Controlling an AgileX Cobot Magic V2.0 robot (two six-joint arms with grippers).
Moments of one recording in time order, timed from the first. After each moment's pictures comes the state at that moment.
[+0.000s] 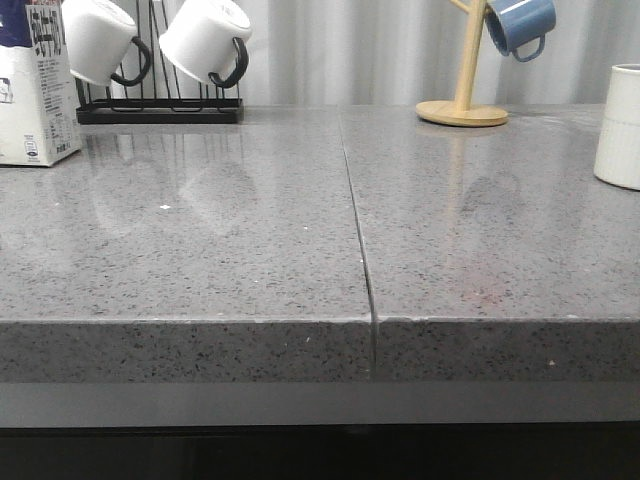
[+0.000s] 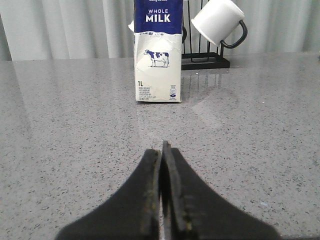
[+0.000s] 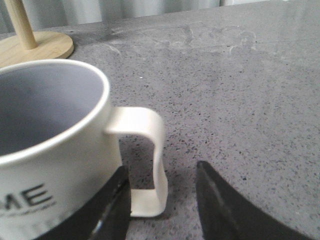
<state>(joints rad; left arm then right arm) -0.07 0.00 -0.01 0.03 0.13 0.03 -0.19 1.48 -0.52 0.06 -0.65 0.05</state>
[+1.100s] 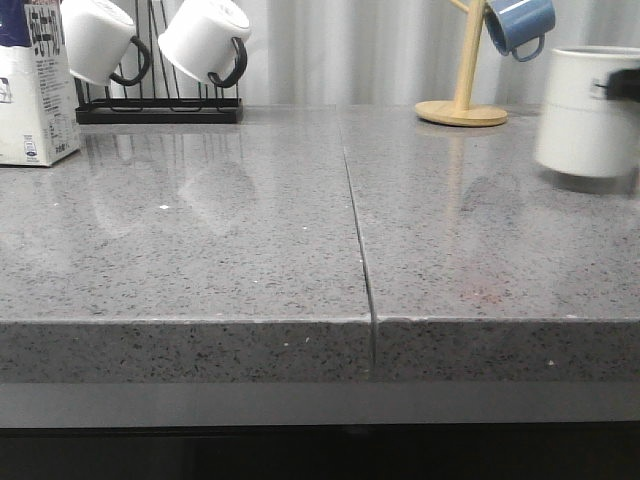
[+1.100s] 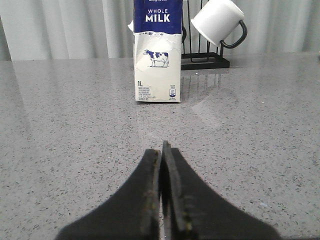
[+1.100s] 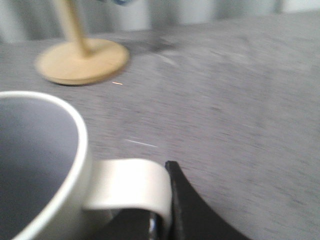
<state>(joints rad) -0.07 0.00 -0.01 0.03 0.13 0.03 -0.02 1.58 -0.69 0.08 -0.62 0.05</state>
